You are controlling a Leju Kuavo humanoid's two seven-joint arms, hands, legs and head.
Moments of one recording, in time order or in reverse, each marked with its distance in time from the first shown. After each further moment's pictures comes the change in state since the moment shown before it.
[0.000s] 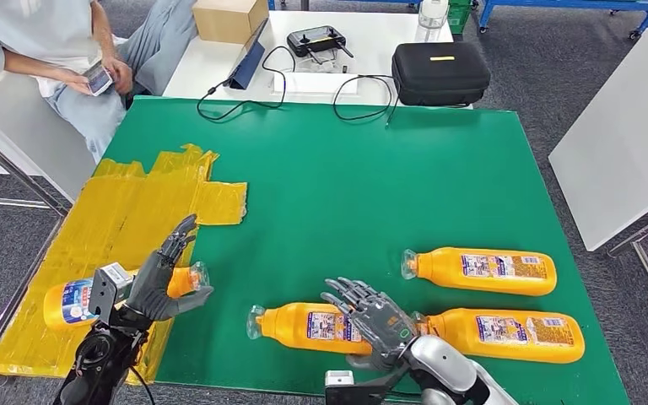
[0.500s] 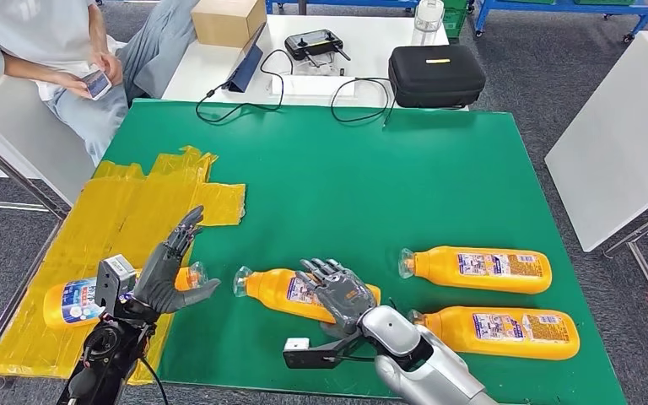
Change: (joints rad) left arm -0.030 -0.024 -0.013 0.013 0.021 -0.014 0.001; right arm -0.230 0.170 0.119 0.386 0.122 0.034 0.140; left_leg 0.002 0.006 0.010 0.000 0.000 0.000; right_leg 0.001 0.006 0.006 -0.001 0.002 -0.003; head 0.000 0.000
